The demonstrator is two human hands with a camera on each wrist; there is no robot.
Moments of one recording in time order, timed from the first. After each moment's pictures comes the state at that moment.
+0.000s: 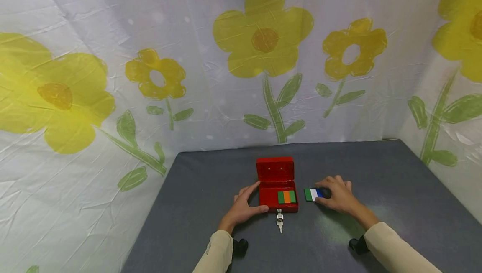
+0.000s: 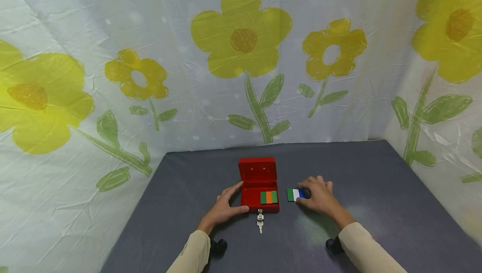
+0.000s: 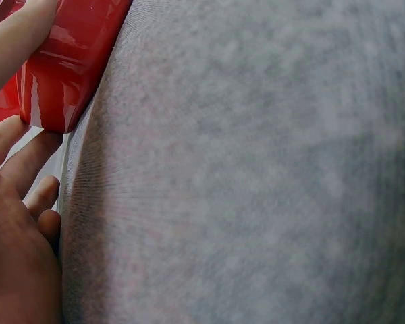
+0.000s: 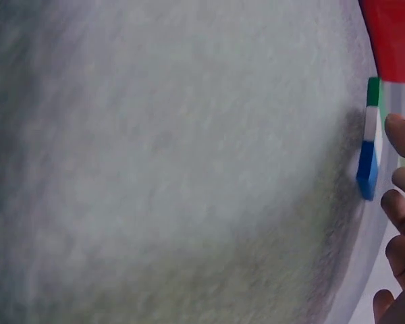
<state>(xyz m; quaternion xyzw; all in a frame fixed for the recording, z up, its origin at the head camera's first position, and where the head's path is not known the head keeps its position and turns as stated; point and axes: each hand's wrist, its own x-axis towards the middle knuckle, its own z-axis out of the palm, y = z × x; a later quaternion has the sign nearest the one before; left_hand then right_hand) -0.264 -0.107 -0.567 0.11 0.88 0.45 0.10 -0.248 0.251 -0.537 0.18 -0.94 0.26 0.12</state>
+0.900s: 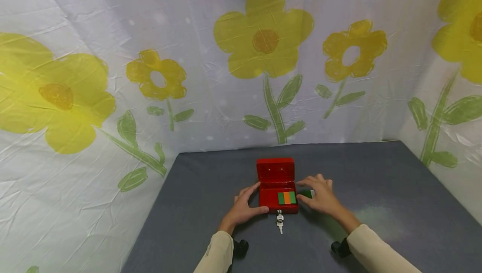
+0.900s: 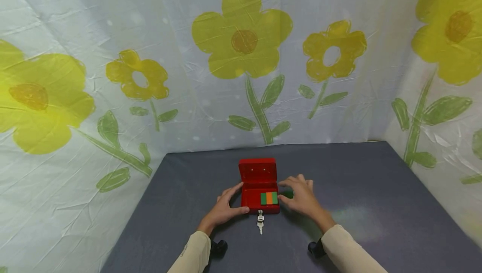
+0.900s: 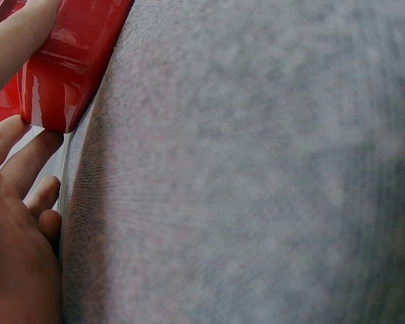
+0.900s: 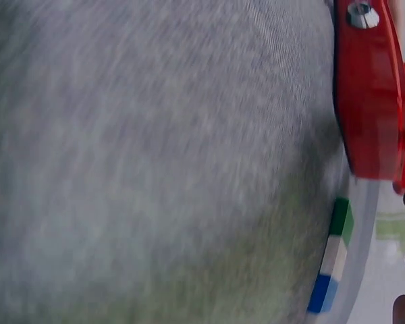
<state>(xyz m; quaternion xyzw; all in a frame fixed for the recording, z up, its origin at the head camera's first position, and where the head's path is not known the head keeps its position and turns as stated) -0.265 -0.107 -0.569 0.12 0.88 0.46 0.09 -0.254 0.197 -0.538 0.22 -0.90 0.32 0.19</state>
